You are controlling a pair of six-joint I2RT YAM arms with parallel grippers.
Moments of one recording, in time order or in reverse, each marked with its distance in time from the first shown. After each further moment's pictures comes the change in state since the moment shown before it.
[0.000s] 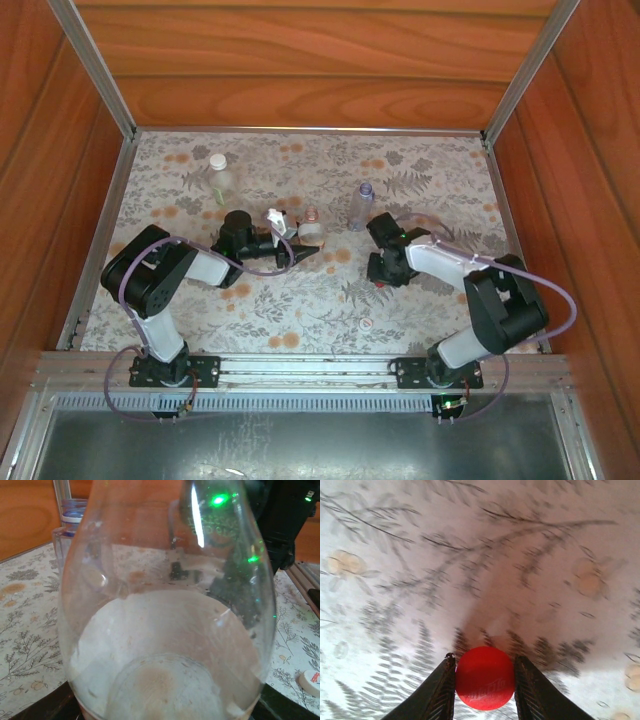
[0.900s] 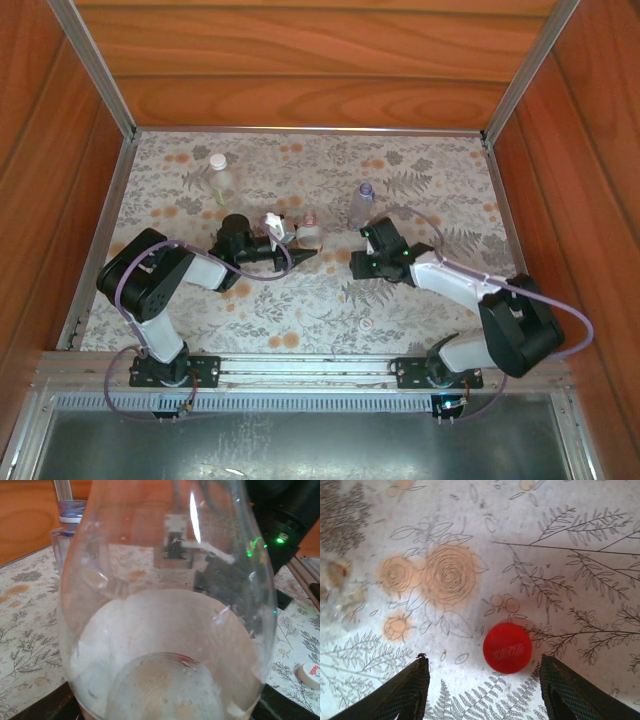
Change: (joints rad) left arm -0.002 -0.027 -0.036 0.006 -0.014 0.035; right arm 0.079 -0.175 -0.158 0.348 -0.033 -0.262
